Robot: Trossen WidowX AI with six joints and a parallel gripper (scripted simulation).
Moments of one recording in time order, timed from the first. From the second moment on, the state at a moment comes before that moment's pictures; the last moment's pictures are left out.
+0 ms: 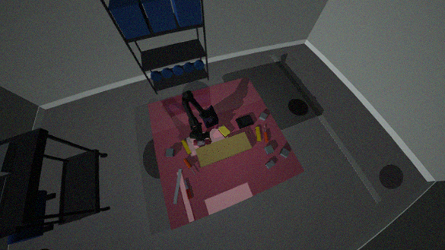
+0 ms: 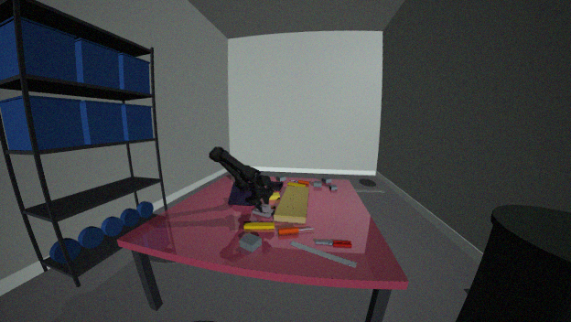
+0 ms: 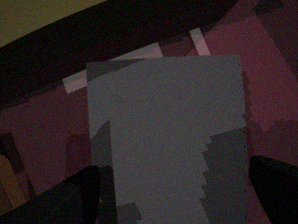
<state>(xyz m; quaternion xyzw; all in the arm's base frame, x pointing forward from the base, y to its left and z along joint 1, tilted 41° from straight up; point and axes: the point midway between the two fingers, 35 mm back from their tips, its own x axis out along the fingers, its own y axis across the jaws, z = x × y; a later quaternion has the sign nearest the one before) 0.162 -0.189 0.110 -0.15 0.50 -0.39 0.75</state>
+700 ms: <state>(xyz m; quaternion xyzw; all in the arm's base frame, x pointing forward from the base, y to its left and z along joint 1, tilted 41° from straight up) 0.162 -0.189 0.108 -0.15 0.51 -0.39 0.76</state>
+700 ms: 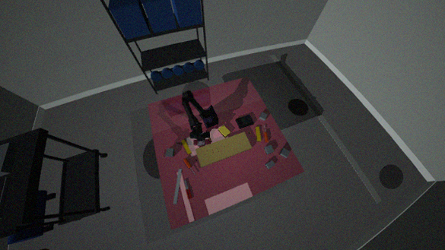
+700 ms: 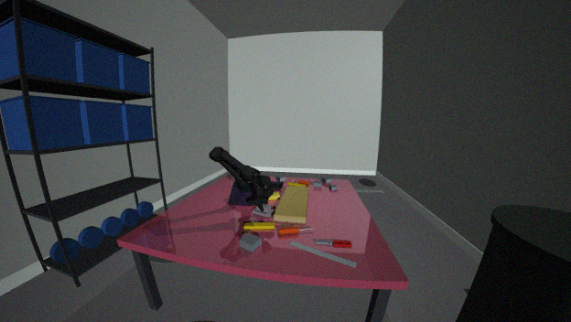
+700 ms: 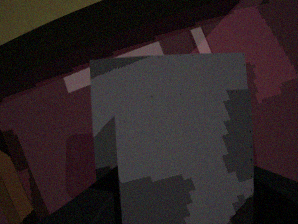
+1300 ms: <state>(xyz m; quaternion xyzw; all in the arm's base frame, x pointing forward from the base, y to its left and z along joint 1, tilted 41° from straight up) 0.171 -0.153 0.138 -0.14 0.52 -0.38 0.75</state>
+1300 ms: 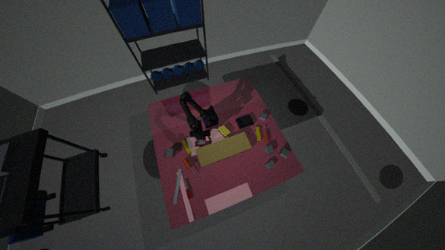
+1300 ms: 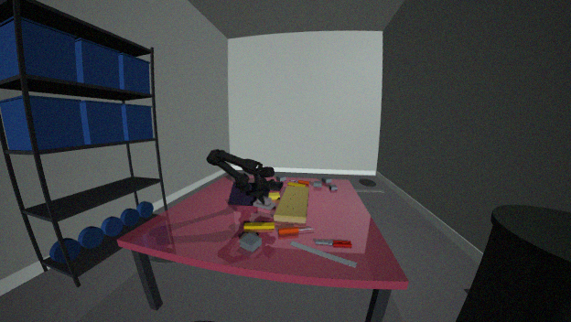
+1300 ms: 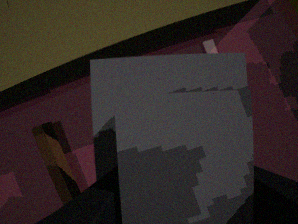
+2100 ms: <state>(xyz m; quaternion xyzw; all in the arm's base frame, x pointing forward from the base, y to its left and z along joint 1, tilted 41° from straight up) 0.192 -0.125 0.192 -0.16 0.52 -0.37 0.75</state>
